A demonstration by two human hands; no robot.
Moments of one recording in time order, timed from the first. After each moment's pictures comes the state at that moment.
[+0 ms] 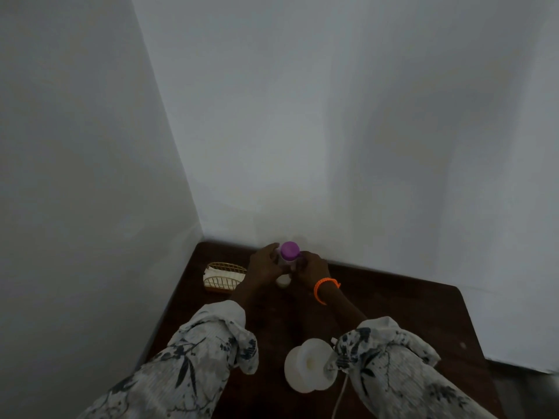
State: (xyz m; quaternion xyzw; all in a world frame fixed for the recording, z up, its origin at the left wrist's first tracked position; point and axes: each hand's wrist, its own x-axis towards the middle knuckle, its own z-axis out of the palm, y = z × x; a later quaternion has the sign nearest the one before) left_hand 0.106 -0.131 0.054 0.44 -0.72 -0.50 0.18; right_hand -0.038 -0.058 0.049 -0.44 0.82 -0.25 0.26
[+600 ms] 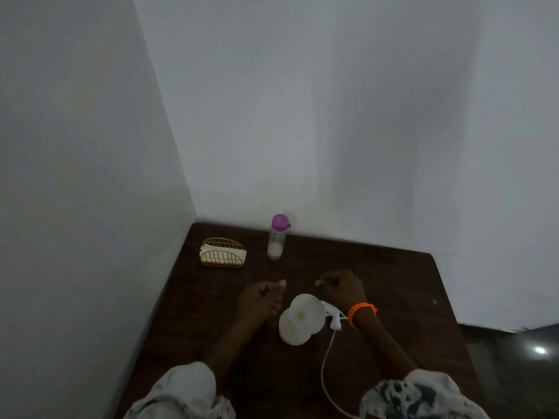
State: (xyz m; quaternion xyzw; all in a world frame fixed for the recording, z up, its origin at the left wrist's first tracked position) left_hand 0.179 0.016 0.065 0.54 -0.50 -0.66 0.14; right_hand -0.028 0.109 0.072 -0.36 0.85 -0.27 0.26
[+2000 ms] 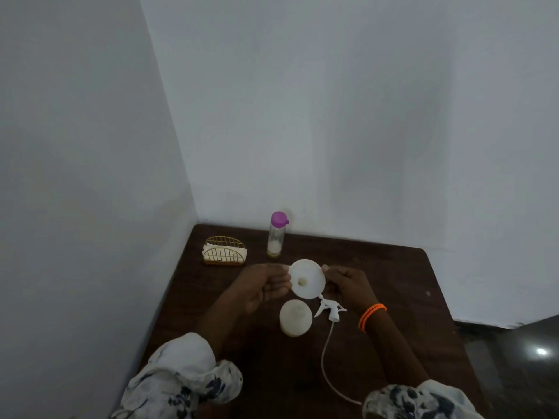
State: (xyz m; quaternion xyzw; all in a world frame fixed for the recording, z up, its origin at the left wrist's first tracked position) left_hand 0.190 -0.002 0.121 0.43 -0.37 -0.82 0.10; right_hand 0.002 0.142 0.116 -0.19 0.67 -0.57 0.43
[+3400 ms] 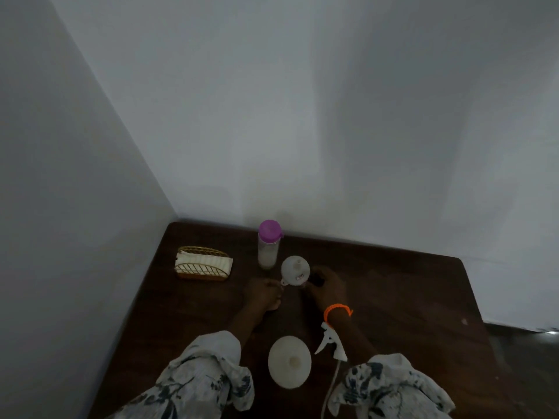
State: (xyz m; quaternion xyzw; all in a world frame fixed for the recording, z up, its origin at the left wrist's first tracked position) left_hand 0.072 -0.078 -0.068 0.63 -0.44 -0.64 0.02; right_hand -0.078 0.026 -0.064 -0.32 0.85 -0.30 0.28
